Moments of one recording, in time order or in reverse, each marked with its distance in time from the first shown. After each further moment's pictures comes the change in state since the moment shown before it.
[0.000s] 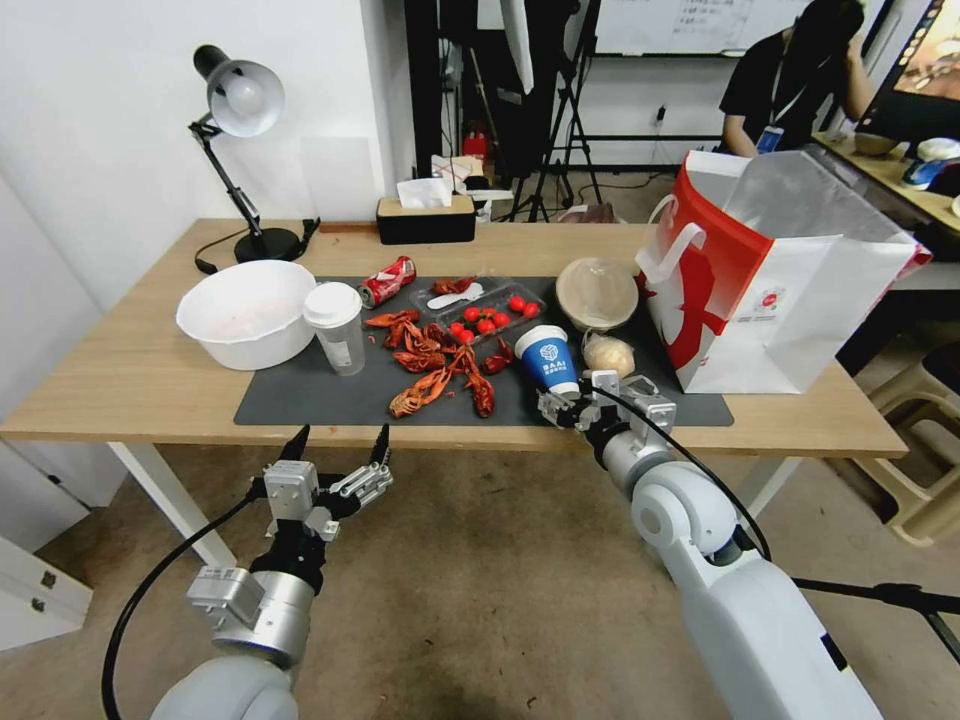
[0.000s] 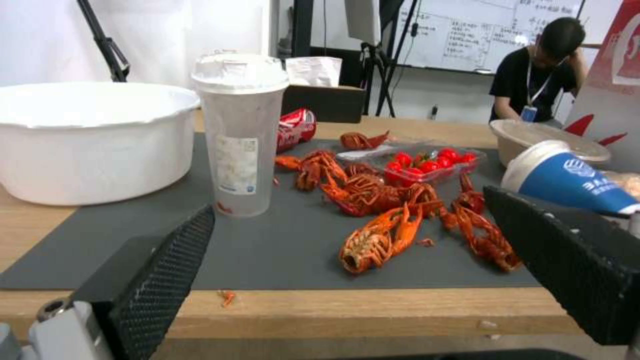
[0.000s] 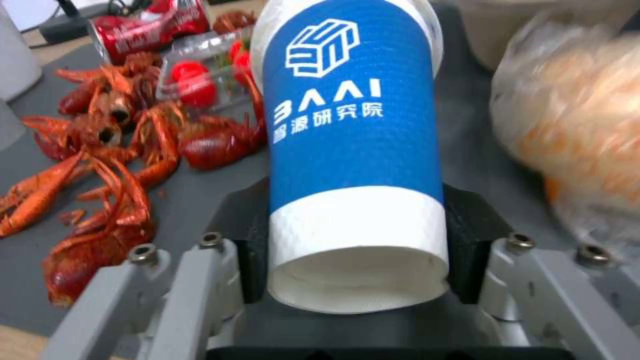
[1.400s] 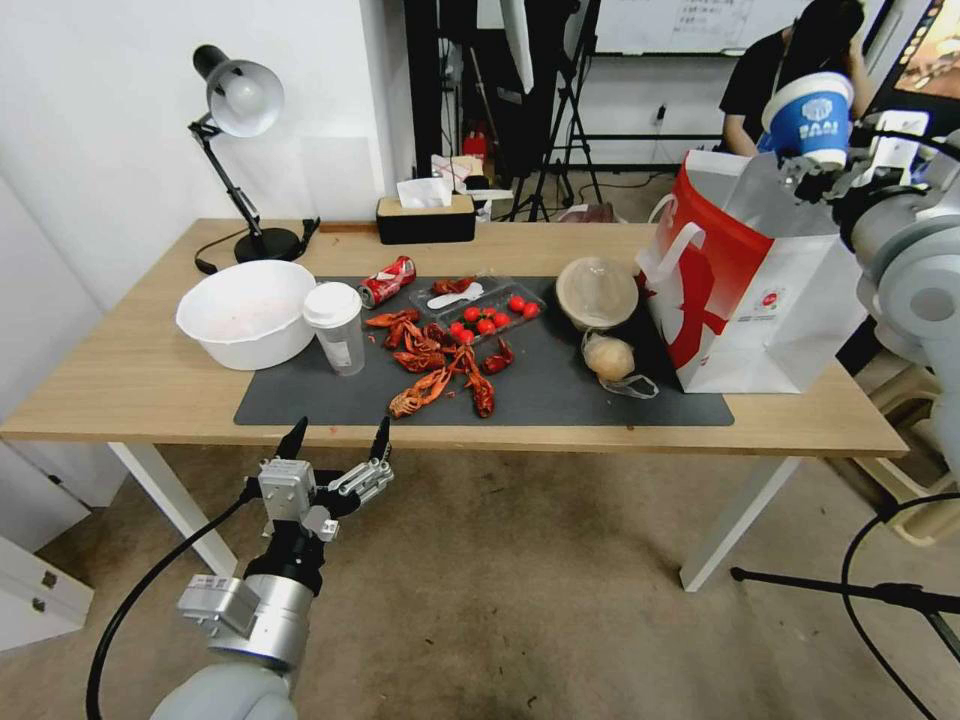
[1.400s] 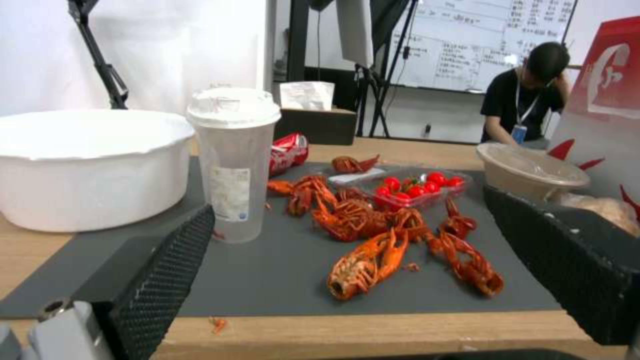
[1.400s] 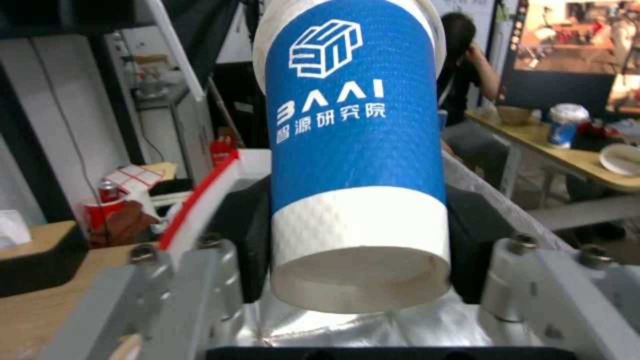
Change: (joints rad) left arm 0.027 -0.016 0.003 -0.036 0.015 -0.032 0.020; right arm 0.497 -0.457 0.190 0.002 0.536 -0.149 0.494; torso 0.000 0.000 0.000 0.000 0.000
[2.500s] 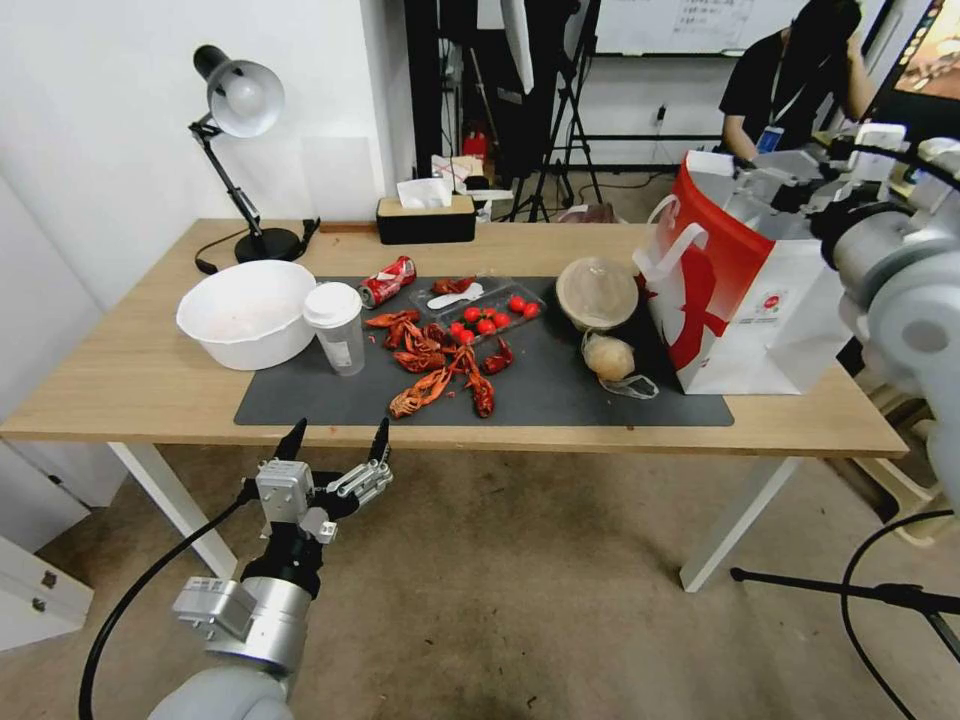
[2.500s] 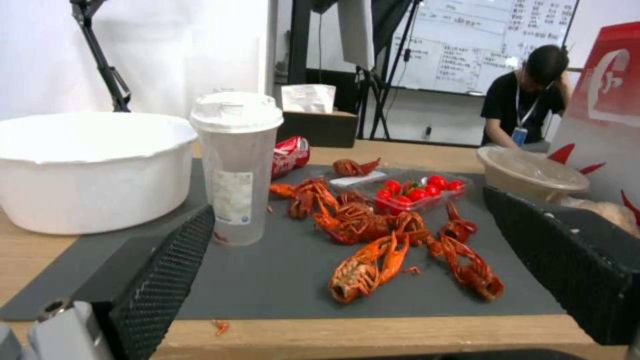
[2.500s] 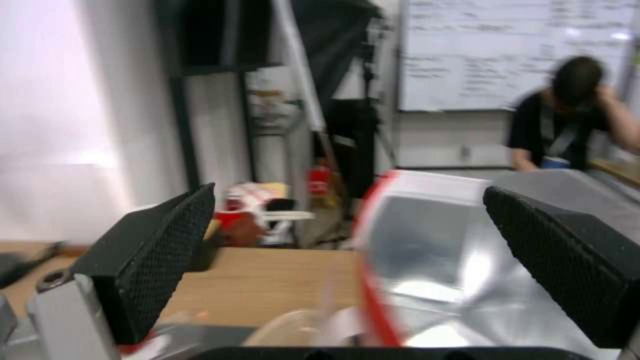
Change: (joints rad) left arm 0.003 0.002 -0.006 -0.006 -0.007 -0.003 0.000; right arm -0.141 -0.010 0.022 0.162 -0.047 0.130 -0.220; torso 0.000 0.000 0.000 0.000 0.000
